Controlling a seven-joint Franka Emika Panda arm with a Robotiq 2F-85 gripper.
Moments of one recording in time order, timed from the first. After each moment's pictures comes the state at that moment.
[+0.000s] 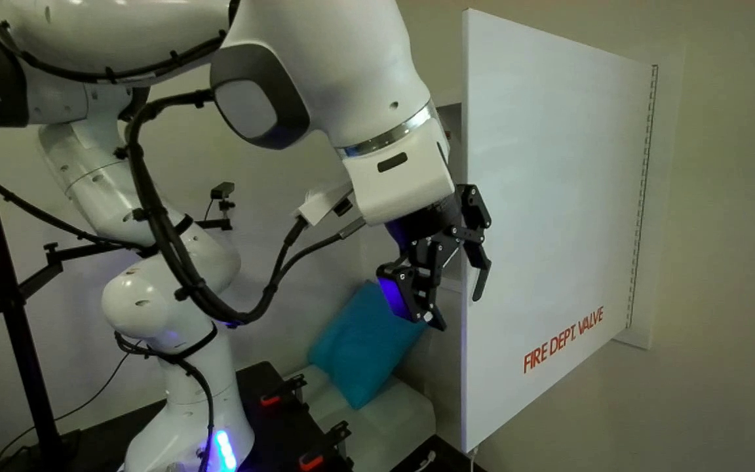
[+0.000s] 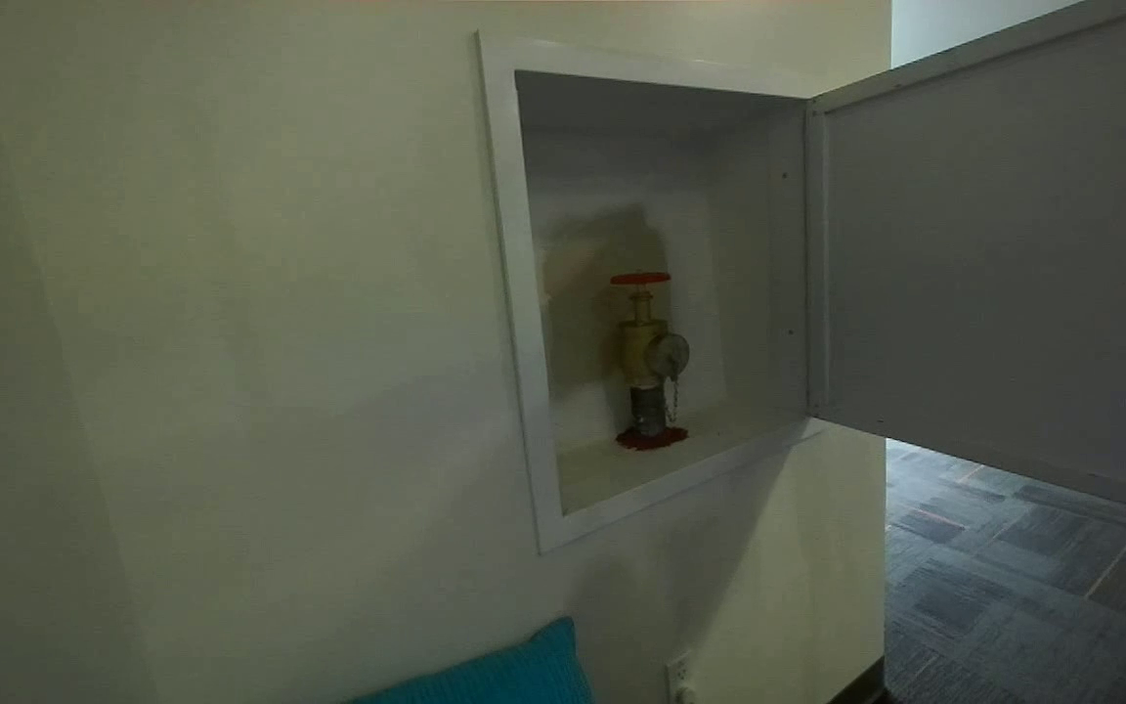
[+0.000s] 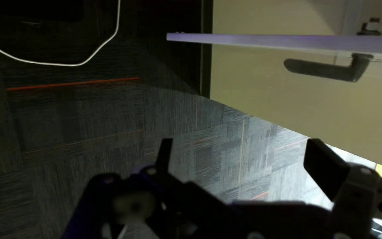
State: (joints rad) arm -0.72 -0.53 -0.51 -2.42 0.30 2.12 0.16
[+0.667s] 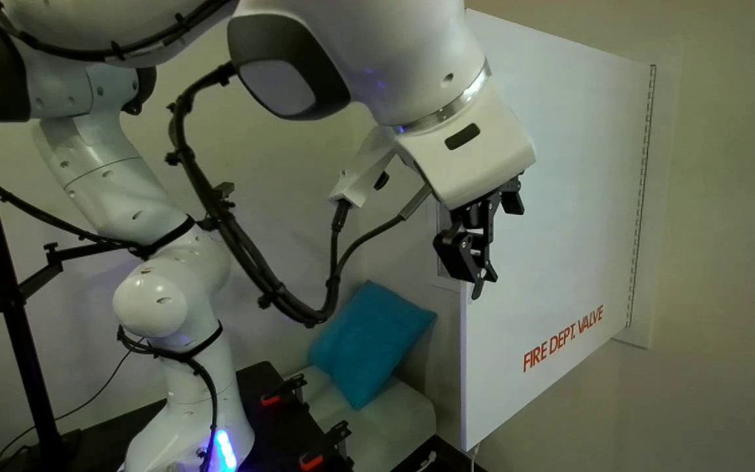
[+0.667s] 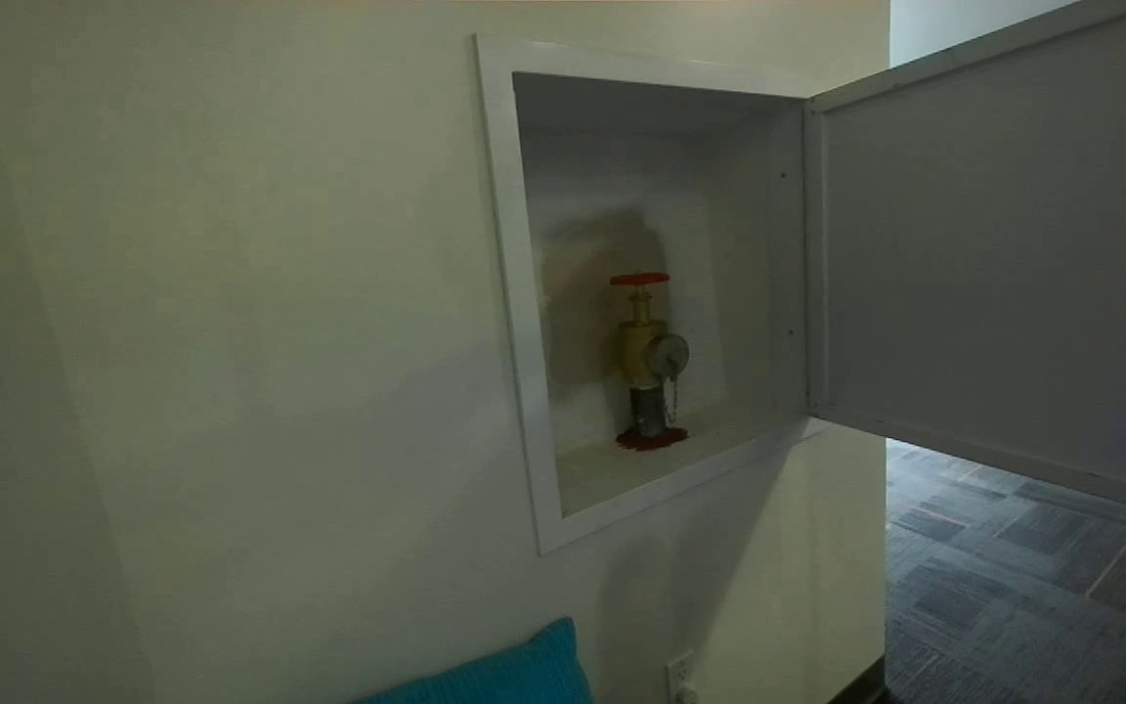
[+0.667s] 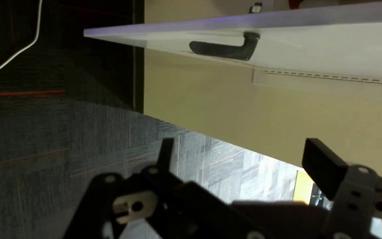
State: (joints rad) arm -0.52 -0.44 -0.69 -2.25 0.54 2.02 0.00
